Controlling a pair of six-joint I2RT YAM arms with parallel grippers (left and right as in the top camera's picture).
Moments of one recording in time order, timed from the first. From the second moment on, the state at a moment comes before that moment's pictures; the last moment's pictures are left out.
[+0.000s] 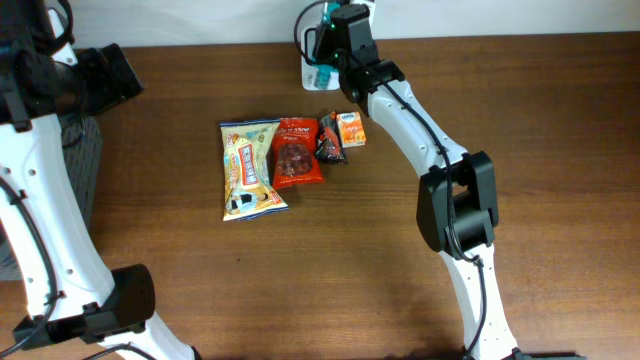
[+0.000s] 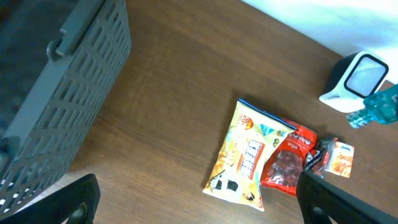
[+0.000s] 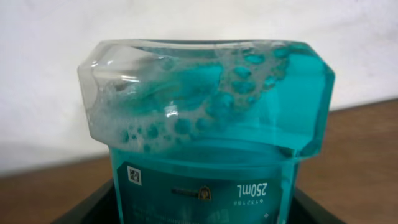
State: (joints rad) left arm 0.17 1.90 2.59 -1.69 -0.02 -0.31; right arm 0.38 2.46 2.21 -0.27 0.16 0.49
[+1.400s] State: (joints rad) left arm 0.17 1.90 2.59 -1.69 -0.02 -0.31; right arm -0.71 2.49 2.44 -1.17 0.19 0.50
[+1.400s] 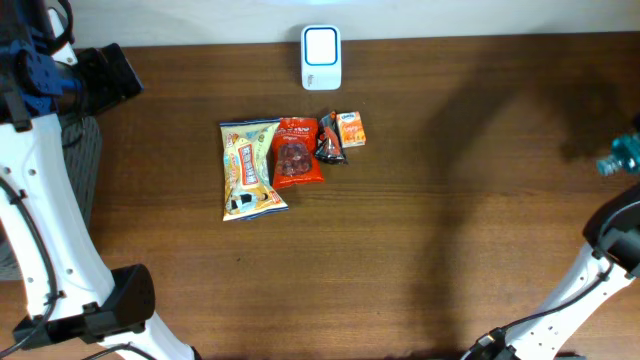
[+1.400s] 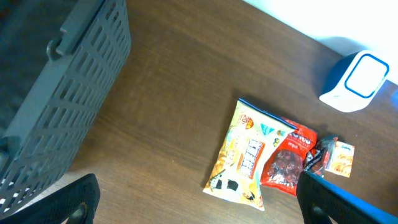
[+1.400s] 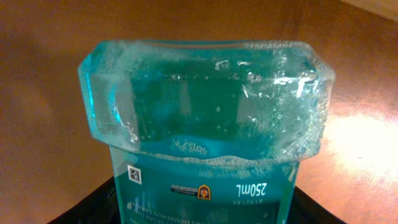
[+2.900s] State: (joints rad) left arm 0.17 1.90 2.59 -1.69 -0.02 -0.31; right arm 0.26 2.60 2.40 -1.17 -0.27 0.18
